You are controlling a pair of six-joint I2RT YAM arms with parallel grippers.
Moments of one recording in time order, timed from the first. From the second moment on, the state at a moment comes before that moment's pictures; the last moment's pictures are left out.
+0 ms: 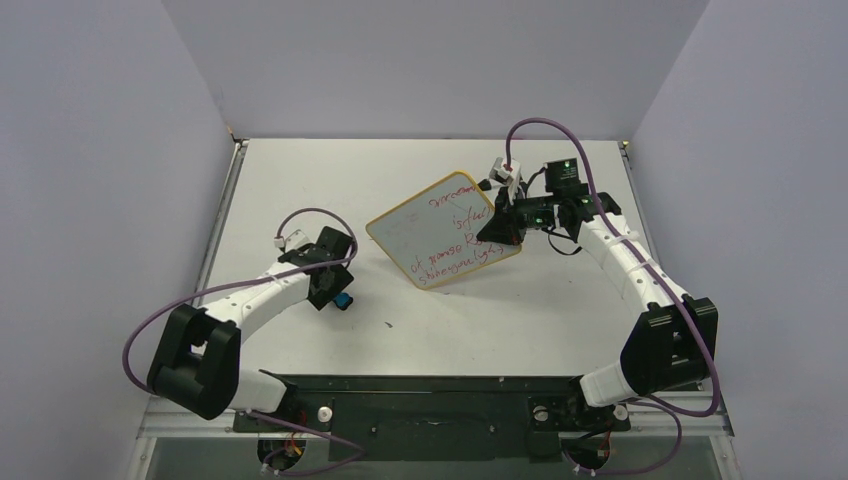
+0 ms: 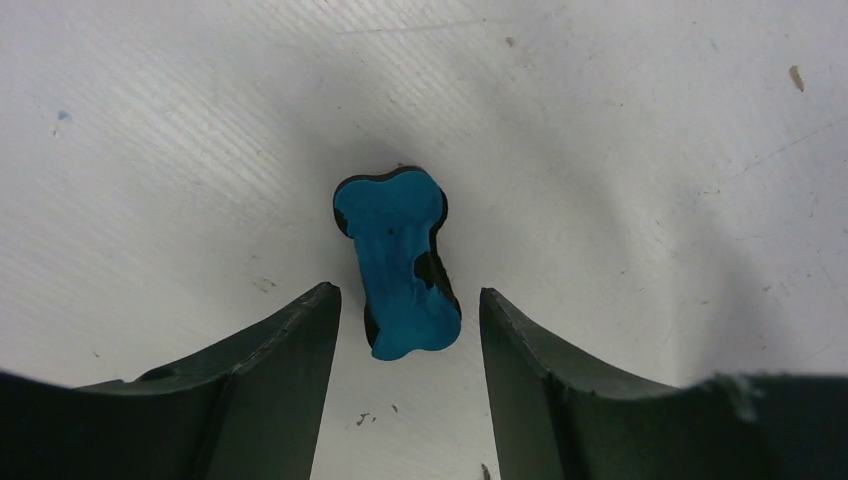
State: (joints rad) left arm -0.44 1.37 0.78 -0.63 -0.41 -1.17; right arm 0.23 1.46 1.23 -0.62 -0.93 -0.45
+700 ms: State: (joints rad) left arm -0.44 1.50 0.79 -0.57 -0.39 -1.18; right arm 0.22 1.46 1.23 -0.64 -0.94 -0.47
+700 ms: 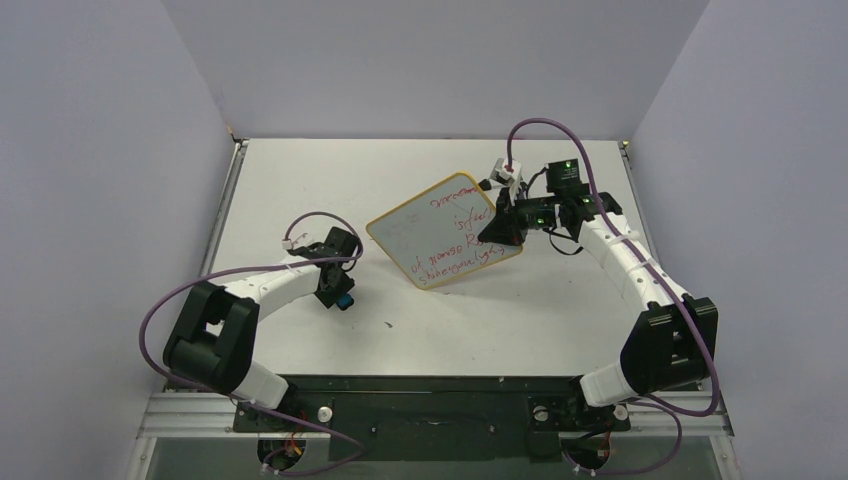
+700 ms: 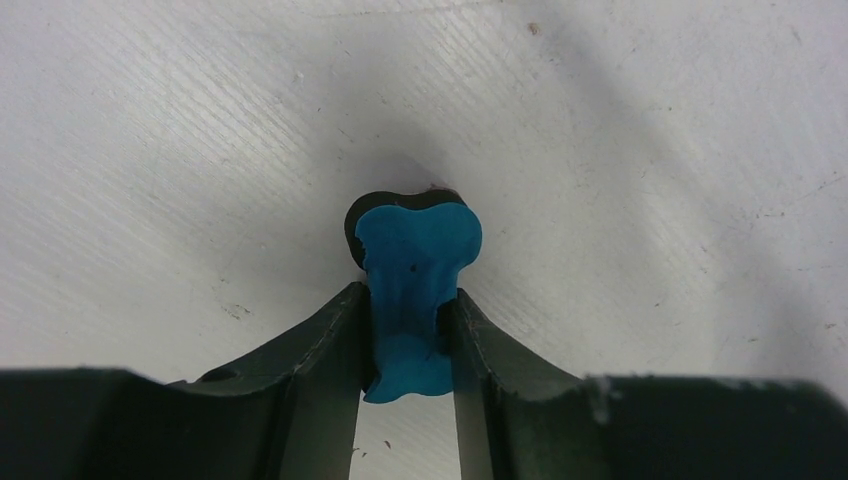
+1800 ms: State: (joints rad) left arm -0.43 1.47 0.81 -0.58 -0.38 -1.15; right arm 0.22 1.46 1.23 -0.65 -0.95 -0.49
